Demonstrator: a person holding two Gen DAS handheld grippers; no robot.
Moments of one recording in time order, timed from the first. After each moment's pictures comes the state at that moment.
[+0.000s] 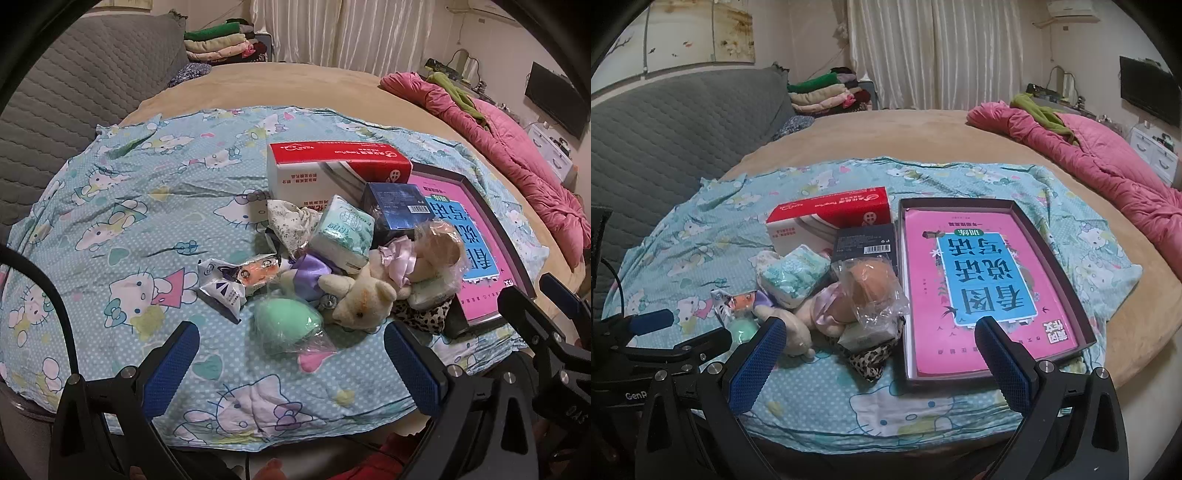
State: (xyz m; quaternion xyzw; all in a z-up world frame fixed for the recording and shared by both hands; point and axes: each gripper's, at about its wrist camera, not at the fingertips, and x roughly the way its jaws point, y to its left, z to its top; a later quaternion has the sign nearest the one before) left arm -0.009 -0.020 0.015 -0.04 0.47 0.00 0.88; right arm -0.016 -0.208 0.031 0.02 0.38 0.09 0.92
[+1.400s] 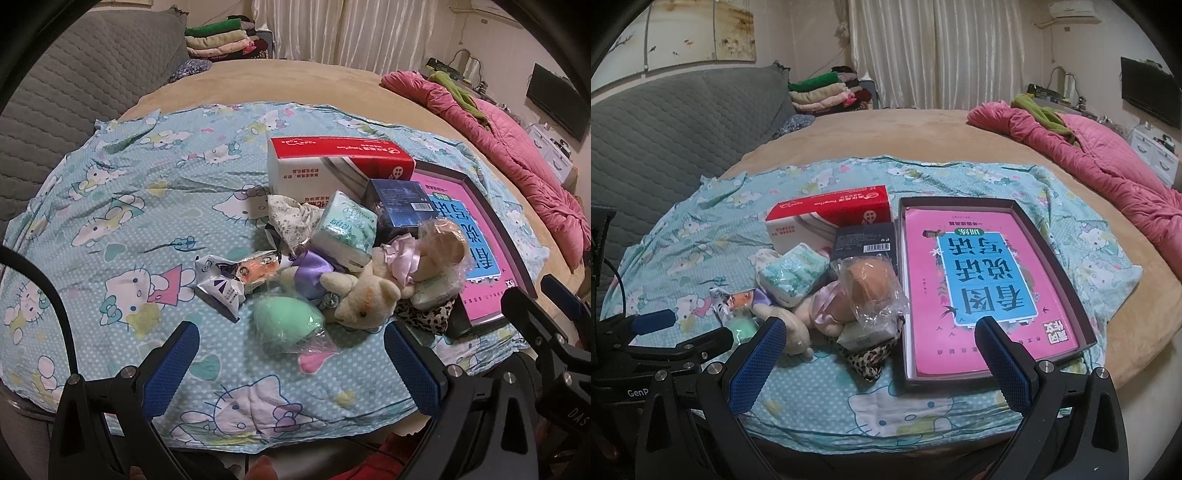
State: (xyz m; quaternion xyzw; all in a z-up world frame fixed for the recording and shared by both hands) left arm -0.008 -0.019 0.006 -0.05 0.47 0.00 0.88; right arm -0.015 -0.210 0.030 0.02 0.38 0.09 0.92
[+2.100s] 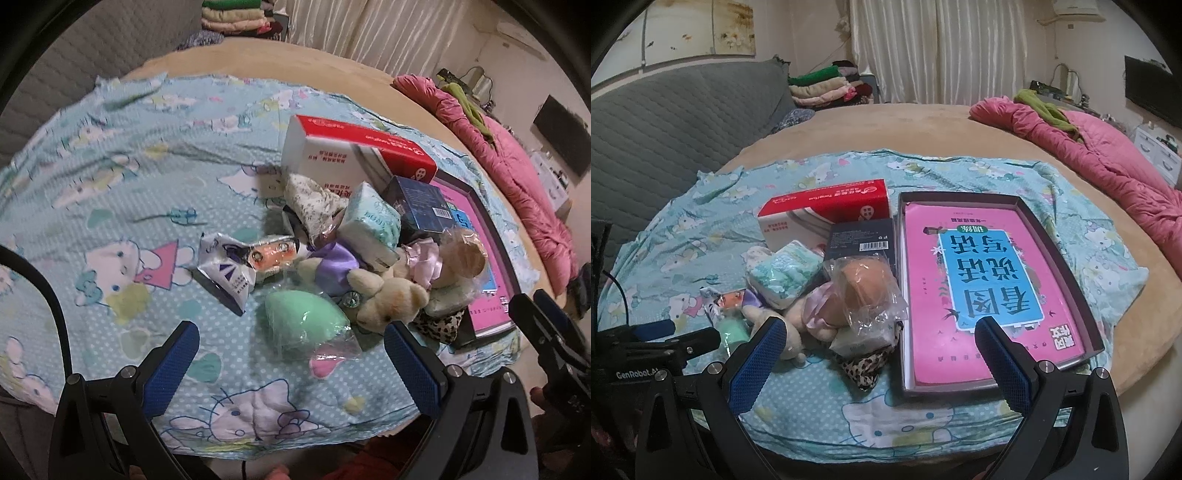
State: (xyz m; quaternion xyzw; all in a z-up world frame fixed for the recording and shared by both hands) left arm 0.007 0.018 -0.020 -0.13 0.50 -0.02 0.86; right arm 0.005 -0.210 0.015 0.02 0.39 0.09 0.91
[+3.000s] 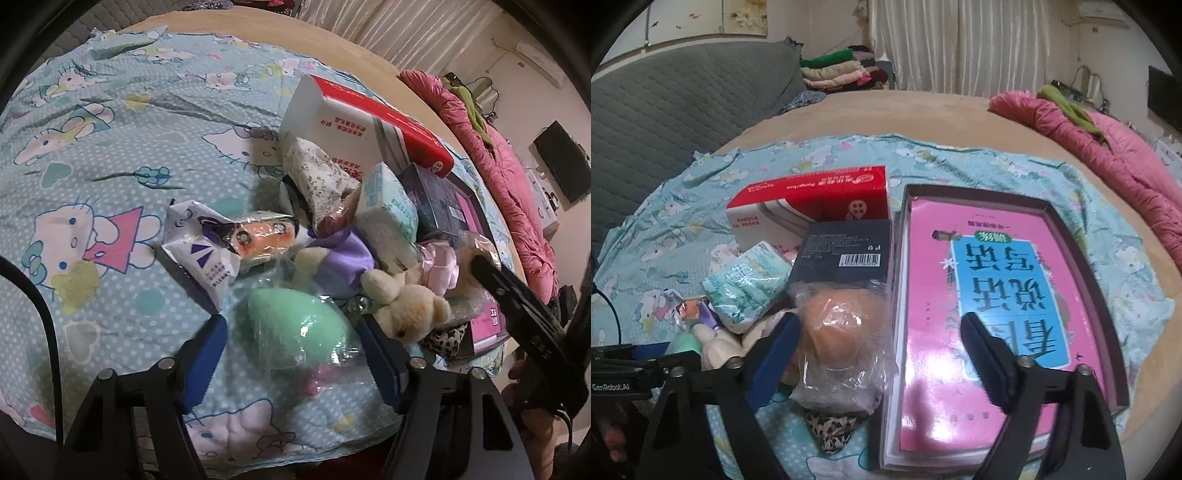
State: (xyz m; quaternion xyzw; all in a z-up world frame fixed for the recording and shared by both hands) left arm 0.037 0.023 -0.060 -0.20 0.53 -0.05 0.82; right arm 0.075 -0.209 -0.027 -0.01 0.42 0.13 0.90
